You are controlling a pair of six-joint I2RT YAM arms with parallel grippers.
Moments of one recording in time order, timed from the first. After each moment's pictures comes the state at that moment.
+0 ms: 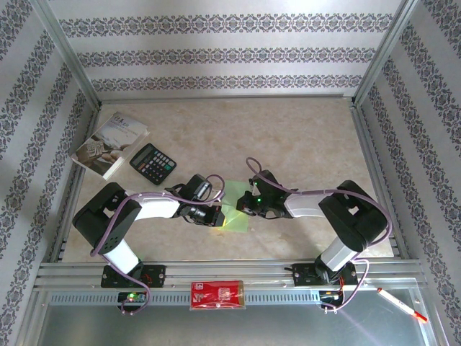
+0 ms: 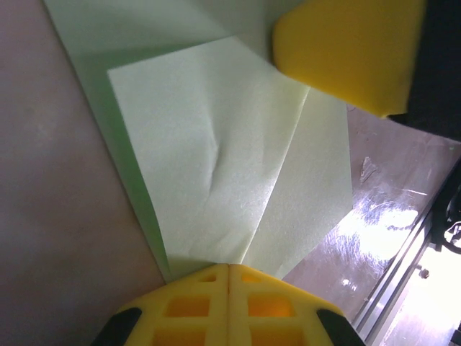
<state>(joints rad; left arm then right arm) -0.66 1.64 0.67 -0.12 0.58 -0.52 0.65 1.63 0.58 0.15 -0.44 0.96</state>
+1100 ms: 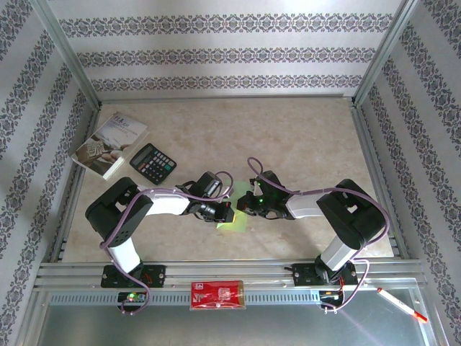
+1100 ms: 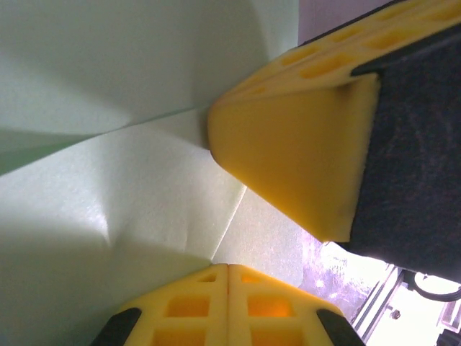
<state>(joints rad) -0.72 1.74 0.76 -0.05 0.57 -0.65 0.62 1.64 0.54 0.25 -0.49 0.94</state>
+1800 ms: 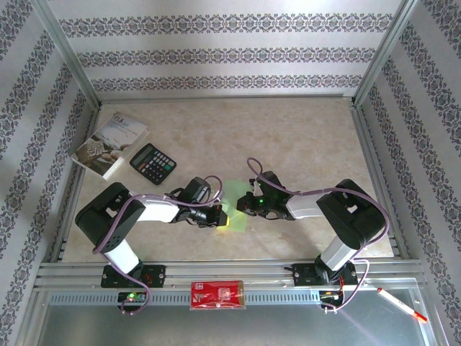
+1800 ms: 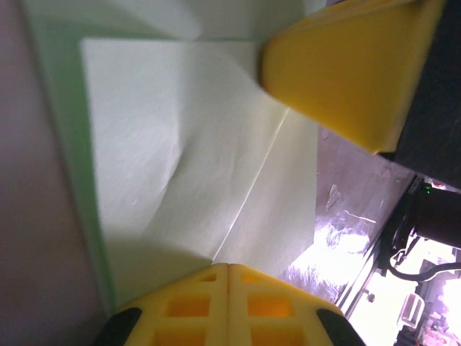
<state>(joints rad) -0.67 1.65 0.58 0.11 0.64 -0.75 0.62 1.64 0.53 0.27 -0.50 0.92</state>
